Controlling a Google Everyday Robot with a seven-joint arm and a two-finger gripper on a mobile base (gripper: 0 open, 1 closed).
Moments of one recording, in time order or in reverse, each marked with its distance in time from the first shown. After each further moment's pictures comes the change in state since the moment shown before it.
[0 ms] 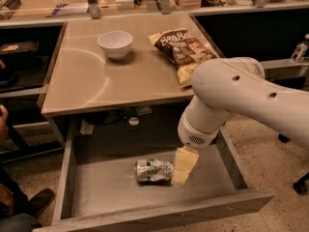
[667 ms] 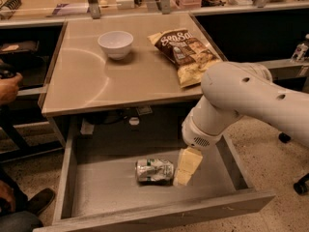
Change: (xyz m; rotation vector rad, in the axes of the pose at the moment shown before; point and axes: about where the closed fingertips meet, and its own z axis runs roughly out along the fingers) arm 0.008 0.000 0.005 -0.025 -0.052 0.016
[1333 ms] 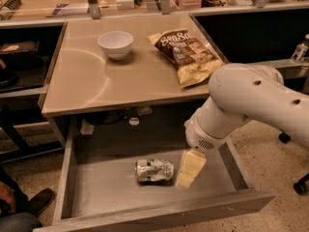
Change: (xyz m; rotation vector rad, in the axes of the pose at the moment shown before) arm -0.001 0.007 -0.009 0.026 -0.027 -0.010
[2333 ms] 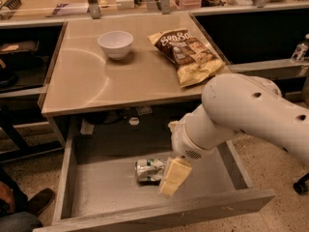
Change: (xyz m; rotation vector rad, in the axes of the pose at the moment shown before) arm -0.041 0.030 -0.002 0.039 -0.127 -0.060
